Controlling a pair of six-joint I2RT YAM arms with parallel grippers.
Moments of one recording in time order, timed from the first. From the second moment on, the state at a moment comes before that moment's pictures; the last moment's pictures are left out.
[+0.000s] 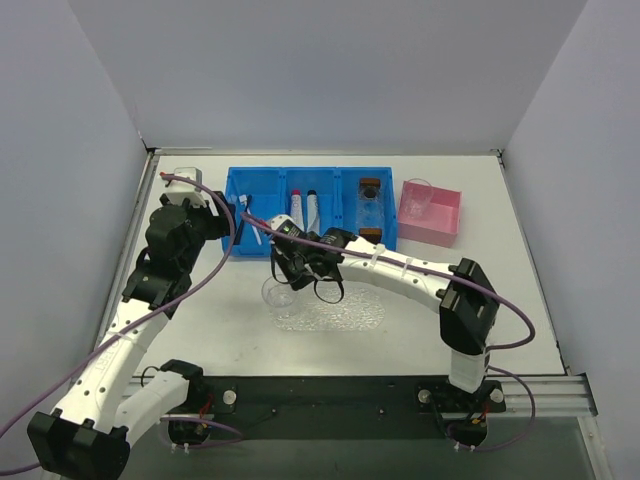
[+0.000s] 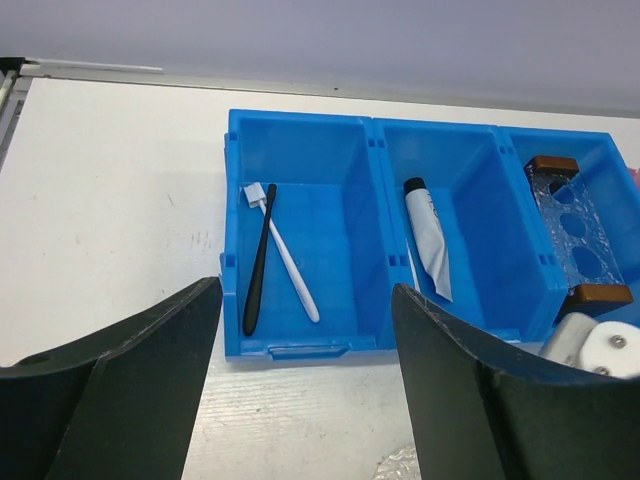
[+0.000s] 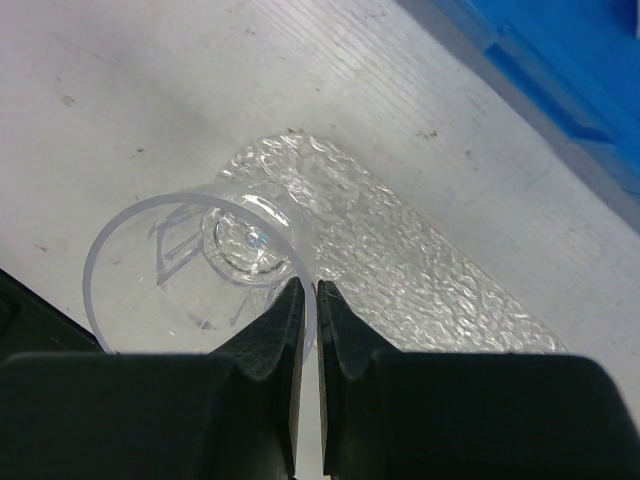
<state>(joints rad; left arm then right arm) -0.30 0.91 0.88 -0.15 -0.18 -0.23 1.01 1.81 1.50 -0.69 0.13 0.30</state>
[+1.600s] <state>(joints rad) -0.32 0.90 0.88 -0.15 -0.20 -0.20 1.08 1.86 1.48 -0.64 0.21 0.39</state>
